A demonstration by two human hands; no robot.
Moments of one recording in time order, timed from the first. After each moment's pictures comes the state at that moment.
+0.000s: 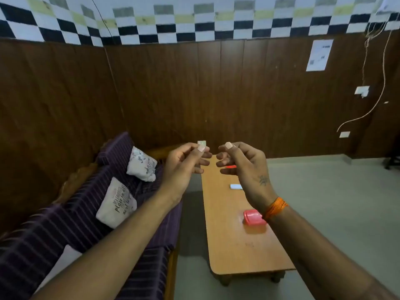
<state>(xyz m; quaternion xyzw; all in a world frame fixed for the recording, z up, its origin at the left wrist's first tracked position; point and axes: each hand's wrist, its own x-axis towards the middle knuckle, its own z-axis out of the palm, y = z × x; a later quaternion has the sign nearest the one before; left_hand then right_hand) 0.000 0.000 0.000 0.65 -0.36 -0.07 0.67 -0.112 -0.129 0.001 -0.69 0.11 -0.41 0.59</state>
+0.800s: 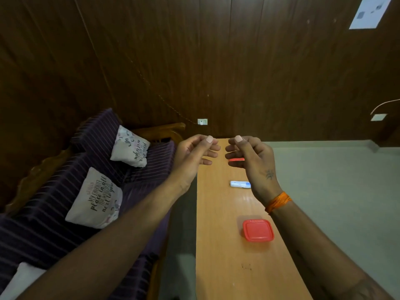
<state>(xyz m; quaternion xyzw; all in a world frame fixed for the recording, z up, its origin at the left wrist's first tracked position) 0.200 -0.253 -0.062 0.67 -0.28 -0.13 0.67 0.094 -0.381 -0.067 -0.69 0.18 -0.36 0.60</state>
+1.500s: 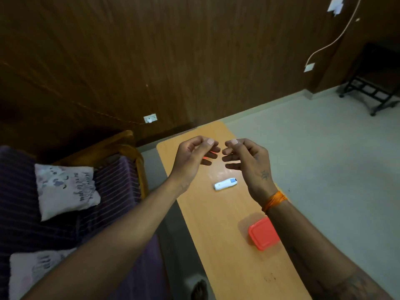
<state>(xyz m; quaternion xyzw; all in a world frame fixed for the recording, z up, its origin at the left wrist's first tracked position) 0.438 -0.431 -0.122 0.64 -0.38 -0.33 0.58 0.288 -0.502 -0.128 -0.61 0.38 -0.41 0.56</state>
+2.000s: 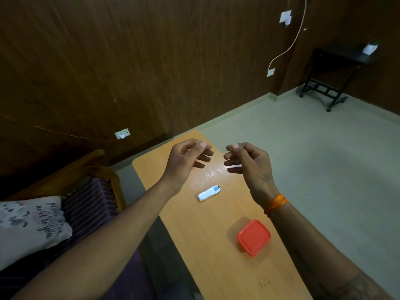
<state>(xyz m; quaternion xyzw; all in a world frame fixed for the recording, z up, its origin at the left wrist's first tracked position) 0.447 -0.482 -0.122 0.60 -0.44 -0.38 0.55 0.268 -0.535 -0.134 -0.59 0.43 -0.46 0.51</state>
